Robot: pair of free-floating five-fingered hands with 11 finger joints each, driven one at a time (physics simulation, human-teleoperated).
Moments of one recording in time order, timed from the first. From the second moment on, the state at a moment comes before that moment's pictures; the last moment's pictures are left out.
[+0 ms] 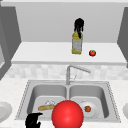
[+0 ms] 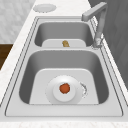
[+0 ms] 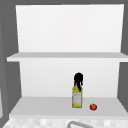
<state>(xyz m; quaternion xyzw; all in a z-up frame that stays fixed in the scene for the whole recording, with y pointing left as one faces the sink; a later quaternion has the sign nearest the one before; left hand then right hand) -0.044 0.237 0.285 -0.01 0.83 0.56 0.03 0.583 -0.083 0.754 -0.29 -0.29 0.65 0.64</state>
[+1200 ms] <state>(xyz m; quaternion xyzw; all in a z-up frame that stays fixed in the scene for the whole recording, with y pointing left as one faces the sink) -0.044 0.237 0.285 -0.01 0.83 0.56 0.03 0.510 -0.056 0.786 -0.40 -0.27 0.62 0.62</state>
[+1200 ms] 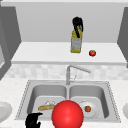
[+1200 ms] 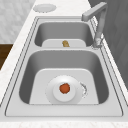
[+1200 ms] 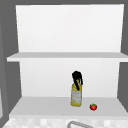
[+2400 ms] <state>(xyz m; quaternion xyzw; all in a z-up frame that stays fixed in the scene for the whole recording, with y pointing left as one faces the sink) -0.044 0.237 0.285 -0.01 0.83 0.56 0.03 0.346 -0.095 0.856 -0.41 -0.30 0.61 0.61</state>
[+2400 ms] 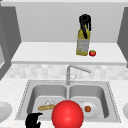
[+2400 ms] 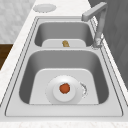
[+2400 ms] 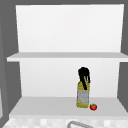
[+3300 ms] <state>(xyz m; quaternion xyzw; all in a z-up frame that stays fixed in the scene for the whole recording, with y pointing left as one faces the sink) -0.044 0.237 0.285 -0.01 0.83 0.56 0.03 0.195 -0.123 0.780 -0.42 -0.30 0.60 0.60</state>
